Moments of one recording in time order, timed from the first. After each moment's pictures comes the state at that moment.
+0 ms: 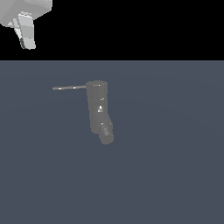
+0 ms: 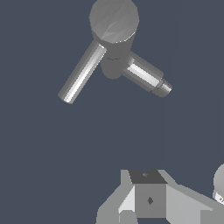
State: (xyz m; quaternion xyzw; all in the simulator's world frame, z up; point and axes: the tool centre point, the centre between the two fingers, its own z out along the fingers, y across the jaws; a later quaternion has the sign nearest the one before) arm -0.141 0.167 0.321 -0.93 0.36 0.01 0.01
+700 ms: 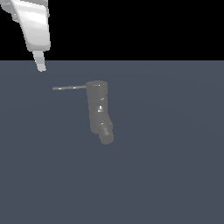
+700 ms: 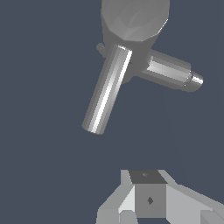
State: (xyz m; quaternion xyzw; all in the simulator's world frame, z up) arm -0.077 0.191 0.273 -0.88 0.47 0.01 0.01
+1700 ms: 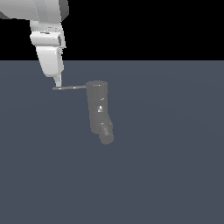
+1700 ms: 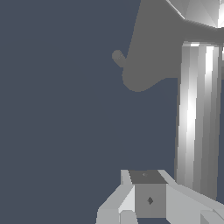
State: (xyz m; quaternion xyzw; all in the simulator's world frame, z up) arm 0.012 0.193 0.210 -0.80 0.60 0.00 0.00
